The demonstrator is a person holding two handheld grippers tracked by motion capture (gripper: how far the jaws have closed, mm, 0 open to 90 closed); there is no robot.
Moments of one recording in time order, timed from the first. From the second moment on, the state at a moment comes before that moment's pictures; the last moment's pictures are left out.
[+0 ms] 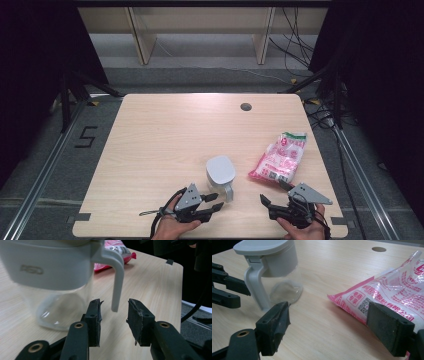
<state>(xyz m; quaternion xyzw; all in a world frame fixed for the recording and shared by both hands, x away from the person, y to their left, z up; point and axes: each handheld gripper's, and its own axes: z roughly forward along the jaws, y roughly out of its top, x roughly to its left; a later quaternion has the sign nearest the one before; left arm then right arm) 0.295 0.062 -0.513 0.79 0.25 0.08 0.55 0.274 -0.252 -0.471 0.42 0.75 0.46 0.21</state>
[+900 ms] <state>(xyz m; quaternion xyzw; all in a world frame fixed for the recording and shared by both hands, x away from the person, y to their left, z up) 0.308 0.029 -0.507 0.79 0.25 0.12 0.54 0.275 -0.252 -0.472 0.41 0.76 0.46 0.22</state>
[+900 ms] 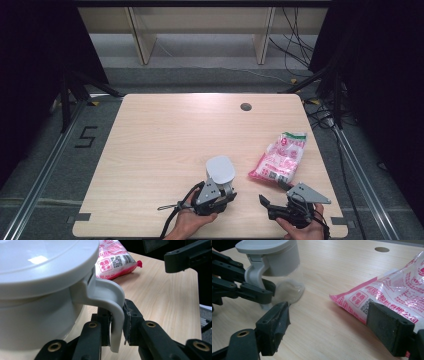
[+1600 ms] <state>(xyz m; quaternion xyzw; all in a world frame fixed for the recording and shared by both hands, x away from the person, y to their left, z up) 0.313 0.109 -0.508 0.78 0.31 0.17 0.52 0.275 -0.252 -0.473 0.41 0.76 0.46 0.22</state>
